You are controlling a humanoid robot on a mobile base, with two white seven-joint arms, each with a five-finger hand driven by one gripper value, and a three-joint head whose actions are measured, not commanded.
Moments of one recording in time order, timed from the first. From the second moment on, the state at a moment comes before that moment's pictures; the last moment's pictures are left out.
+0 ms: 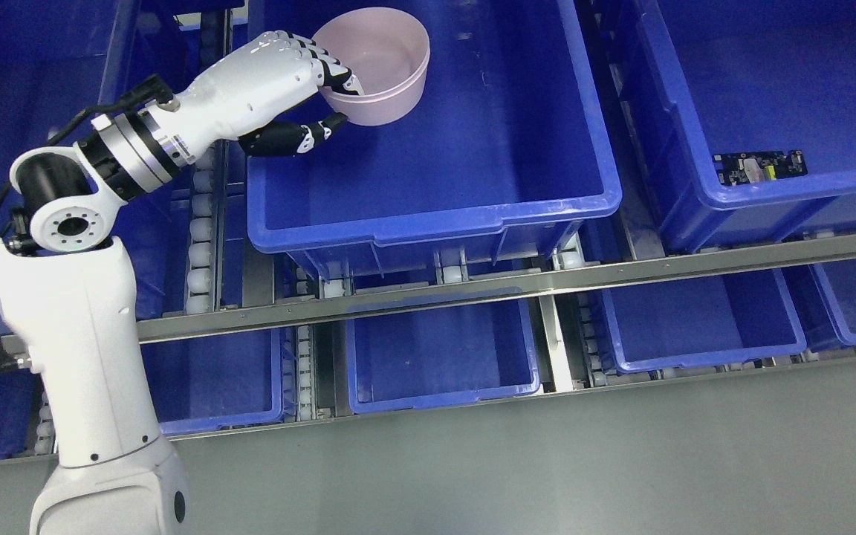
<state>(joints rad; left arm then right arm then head) -0.75 0.16 0.18 -1.53 -0.60 -0.78 -0.97 0.05 0.00 -0.09 -0.20 -0.09 0.01 0.06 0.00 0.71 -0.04</state>
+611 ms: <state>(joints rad) -0.75 0.13 0.18 -1.45 -0.66 -0.78 -0.96 0.05 0.00 -0.09 -0.20 -0.09 0.01 0.06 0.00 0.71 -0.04</state>
